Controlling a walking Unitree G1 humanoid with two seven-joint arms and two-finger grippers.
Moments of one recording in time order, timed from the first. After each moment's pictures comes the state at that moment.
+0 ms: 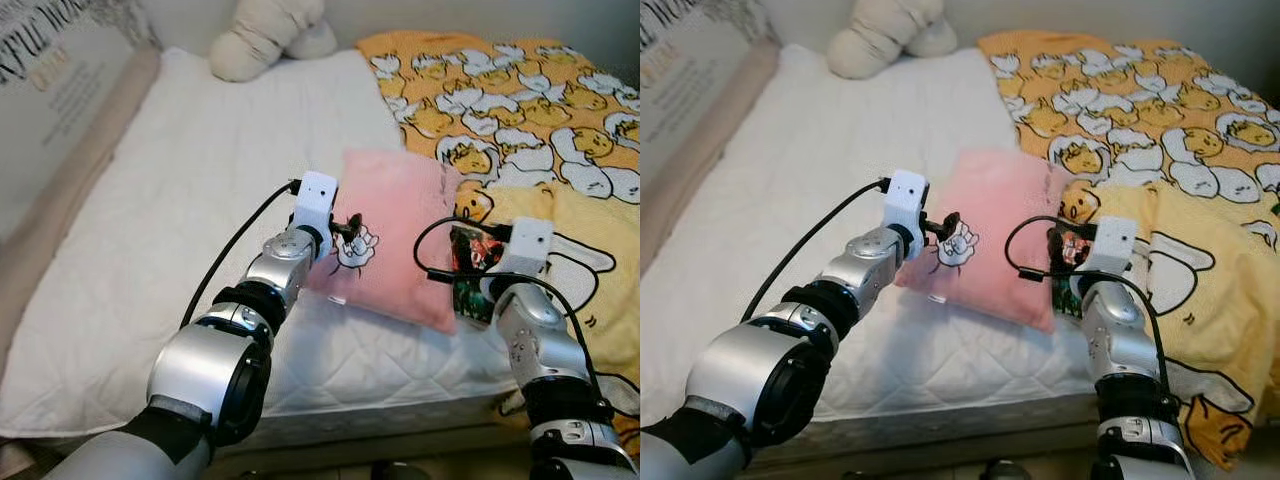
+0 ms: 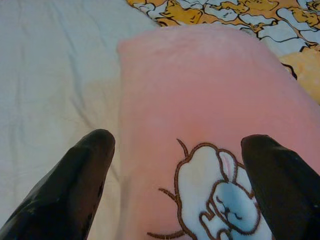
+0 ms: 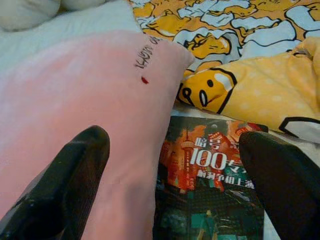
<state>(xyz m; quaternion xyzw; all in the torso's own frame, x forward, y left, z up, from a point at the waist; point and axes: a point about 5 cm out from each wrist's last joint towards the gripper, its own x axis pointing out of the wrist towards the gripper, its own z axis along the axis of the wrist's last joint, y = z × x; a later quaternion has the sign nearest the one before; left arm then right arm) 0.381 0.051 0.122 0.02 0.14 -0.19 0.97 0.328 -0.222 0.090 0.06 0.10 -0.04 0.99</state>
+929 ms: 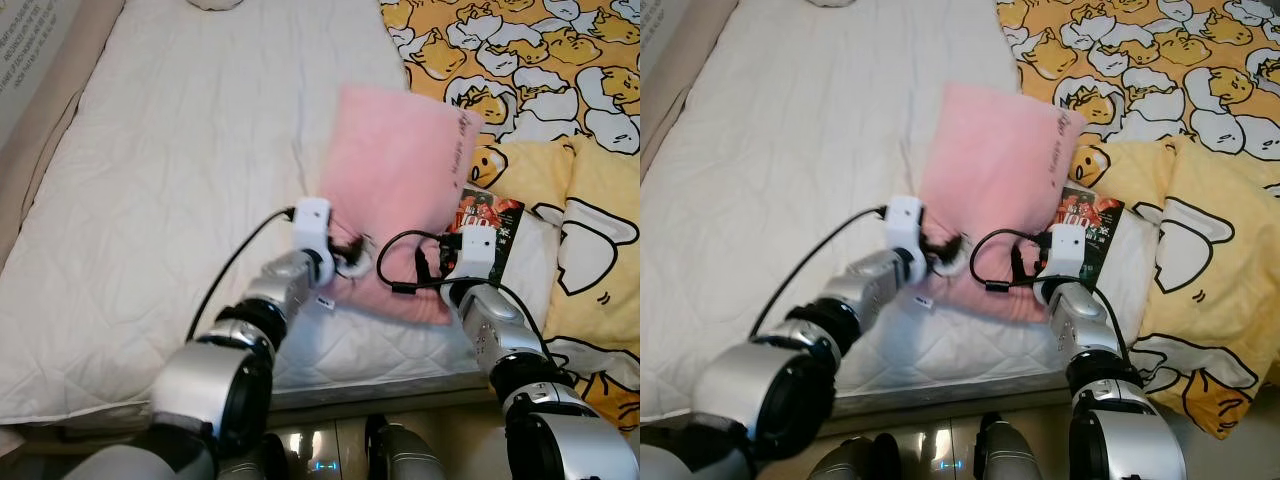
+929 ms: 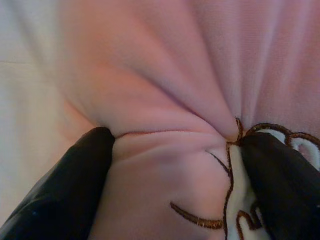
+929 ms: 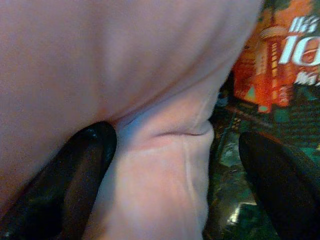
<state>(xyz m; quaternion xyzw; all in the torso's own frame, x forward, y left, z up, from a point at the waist) 0.358 0.037 0.087 -0.08 0.23 -0.24 0.94 0.339 -0.176 0.055 0.08 0.17 0.06 0.98</state>
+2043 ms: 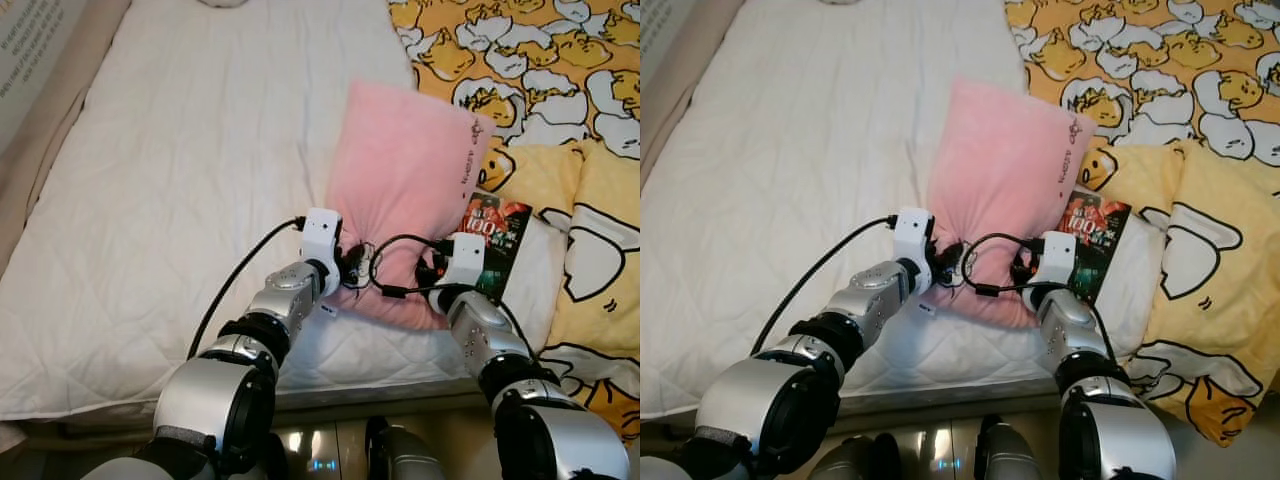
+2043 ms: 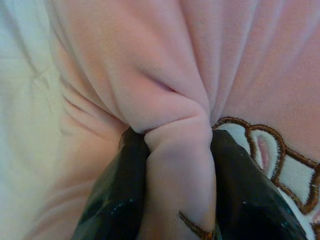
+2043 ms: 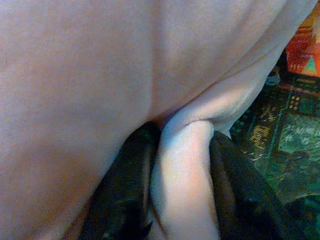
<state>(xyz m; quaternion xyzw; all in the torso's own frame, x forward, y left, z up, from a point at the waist) 0.351 0.035 0.079 -0.07 0.21 -0.26 0.94 0.335 -0.161 0.043 0.15 0.18 0.08 0.97</state>
